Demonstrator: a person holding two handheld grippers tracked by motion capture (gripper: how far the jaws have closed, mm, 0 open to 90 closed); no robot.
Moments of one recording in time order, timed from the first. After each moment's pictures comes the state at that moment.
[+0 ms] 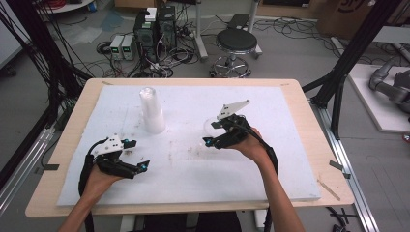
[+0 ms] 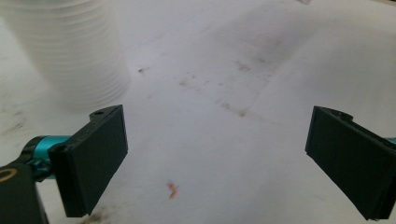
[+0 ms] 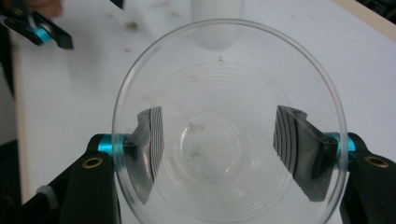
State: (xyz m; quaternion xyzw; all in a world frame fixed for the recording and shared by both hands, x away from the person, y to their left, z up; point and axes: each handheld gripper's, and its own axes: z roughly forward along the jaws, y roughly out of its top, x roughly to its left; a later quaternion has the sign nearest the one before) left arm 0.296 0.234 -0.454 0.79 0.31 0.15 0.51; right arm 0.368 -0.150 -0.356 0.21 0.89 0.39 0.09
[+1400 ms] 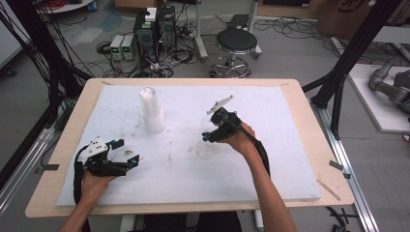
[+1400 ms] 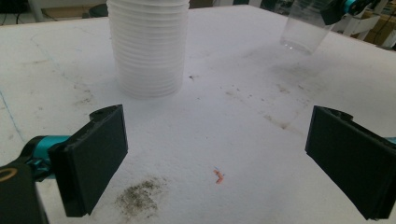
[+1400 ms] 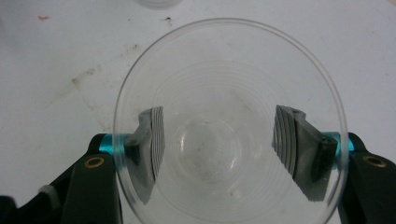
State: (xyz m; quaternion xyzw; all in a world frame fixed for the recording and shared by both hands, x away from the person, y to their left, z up) left arm 0.291 0.260 -0.472 0.71 0.37 0.18 0.57; right arm 0.397 -0.127 -0.375 0.27 0.91 0.29 0.12
